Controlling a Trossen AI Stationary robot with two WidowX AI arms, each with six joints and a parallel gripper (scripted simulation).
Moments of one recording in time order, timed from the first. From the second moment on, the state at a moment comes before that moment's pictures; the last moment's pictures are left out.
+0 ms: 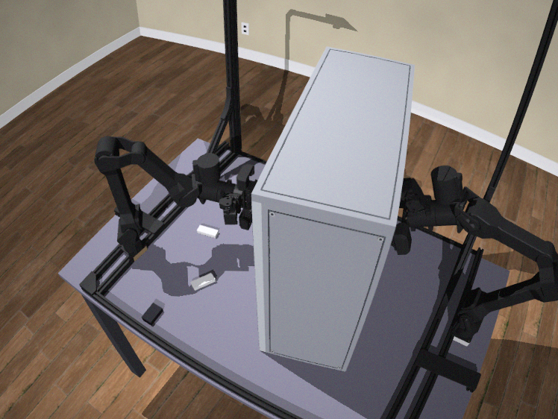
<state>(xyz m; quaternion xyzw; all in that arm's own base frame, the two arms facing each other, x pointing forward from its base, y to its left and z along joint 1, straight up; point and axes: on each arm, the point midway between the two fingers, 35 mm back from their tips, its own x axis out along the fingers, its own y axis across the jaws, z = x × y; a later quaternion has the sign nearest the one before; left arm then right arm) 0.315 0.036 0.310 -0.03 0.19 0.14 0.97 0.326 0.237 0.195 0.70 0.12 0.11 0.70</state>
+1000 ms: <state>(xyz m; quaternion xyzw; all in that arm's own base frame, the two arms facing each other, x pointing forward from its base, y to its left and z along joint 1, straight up) 0.315 0.036 0.310 -0.03 0.19 0.14 0.97 0.350 0.240 0.189 0.70 0.11 0.12 0.69</state>
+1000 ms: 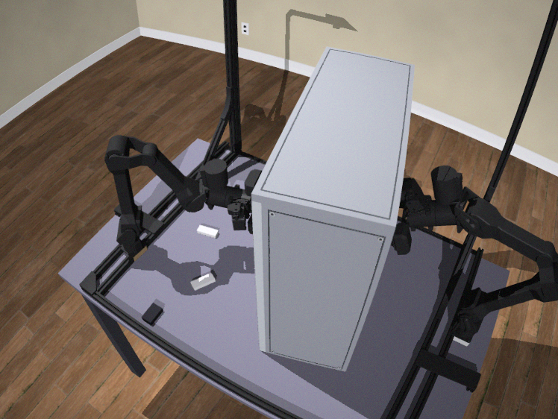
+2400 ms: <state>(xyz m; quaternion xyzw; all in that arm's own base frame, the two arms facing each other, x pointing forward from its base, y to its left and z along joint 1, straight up) 0.315 0.036 0.310 -0.03 0.19 0.14 0.97 0.349 0.241 0.188 0.70 0.11 0.12 0.69</state>
